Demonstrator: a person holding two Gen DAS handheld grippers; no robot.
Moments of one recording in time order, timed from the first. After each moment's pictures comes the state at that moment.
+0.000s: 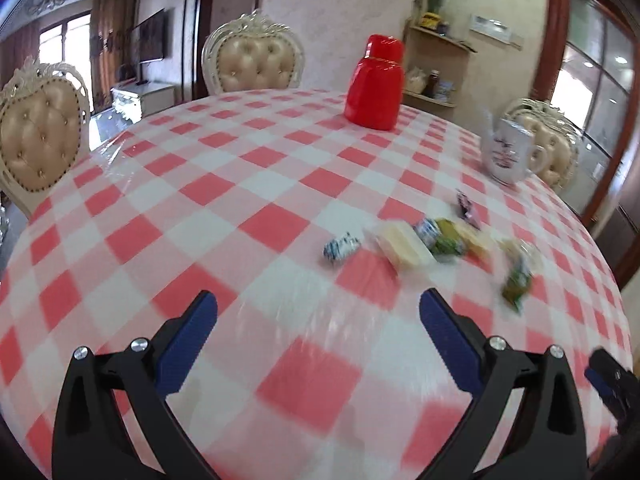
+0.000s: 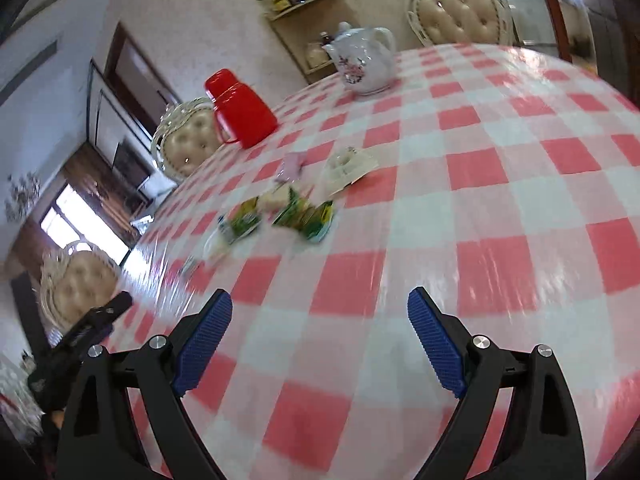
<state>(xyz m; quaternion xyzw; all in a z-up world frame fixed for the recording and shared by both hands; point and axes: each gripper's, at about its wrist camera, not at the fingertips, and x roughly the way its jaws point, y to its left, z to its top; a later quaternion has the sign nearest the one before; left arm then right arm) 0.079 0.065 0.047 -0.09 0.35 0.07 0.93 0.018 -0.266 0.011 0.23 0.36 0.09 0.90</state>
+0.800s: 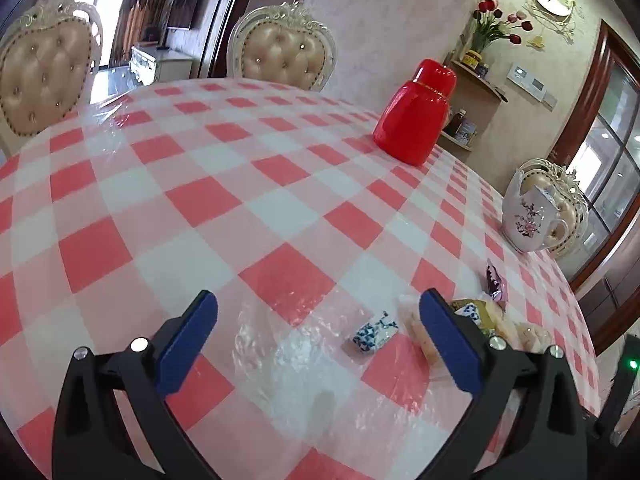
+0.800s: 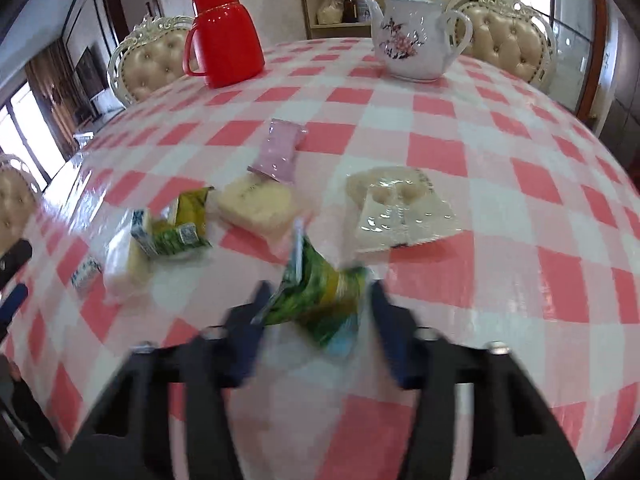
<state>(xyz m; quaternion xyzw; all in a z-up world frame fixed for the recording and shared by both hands) 0.134 0.126 0.031 -0.20 0.32 0.07 0.92 0.148 -0.196 -0.011 0.04 0.43 0.03 0.90</state>
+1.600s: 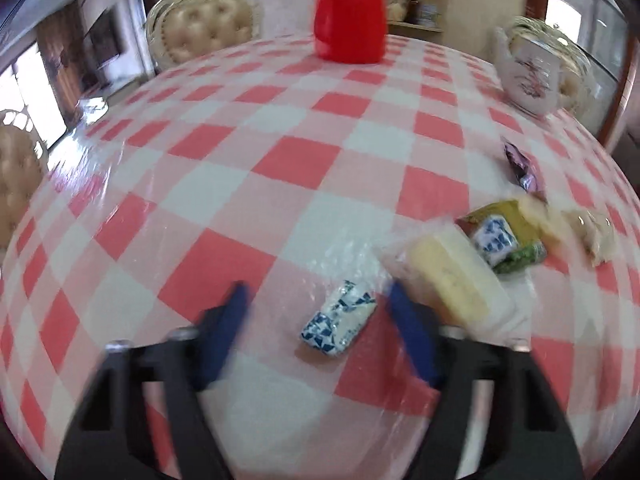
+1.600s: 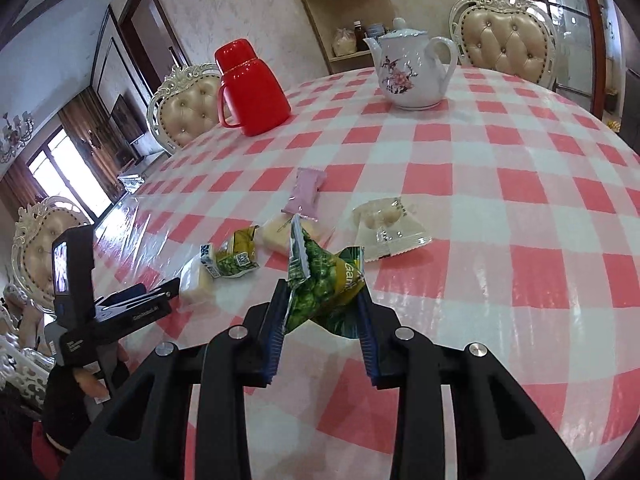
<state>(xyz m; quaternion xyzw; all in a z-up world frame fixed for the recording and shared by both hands) 0.197 0.055 0.001 0.02 0.44 0.01 0.90 0.109 -0.228 0.033 0.12 0.38 0.09 0.91</state>
